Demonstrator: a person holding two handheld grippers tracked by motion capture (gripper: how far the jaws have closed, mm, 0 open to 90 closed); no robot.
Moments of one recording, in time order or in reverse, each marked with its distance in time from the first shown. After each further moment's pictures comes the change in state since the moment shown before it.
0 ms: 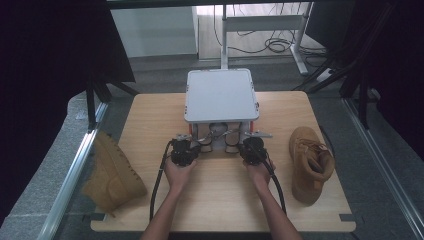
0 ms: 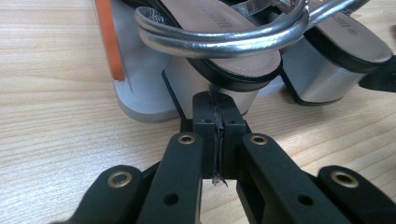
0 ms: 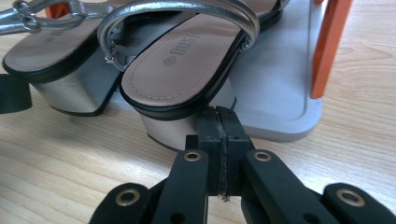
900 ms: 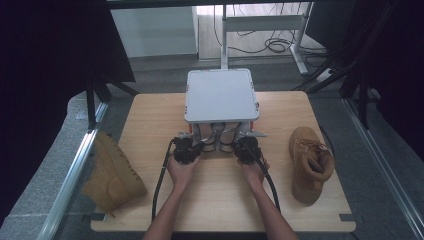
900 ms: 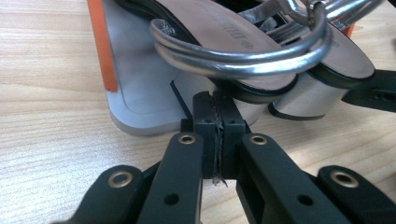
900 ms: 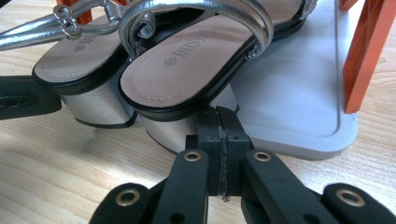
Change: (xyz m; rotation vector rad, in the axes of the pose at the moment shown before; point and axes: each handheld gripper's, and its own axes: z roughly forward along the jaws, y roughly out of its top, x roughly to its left) left arm -0.002 0.005 0.010 -0.018 0.008 -0.035; right arm 0.012 0.002 0.011 -0.017 0.025 0.002
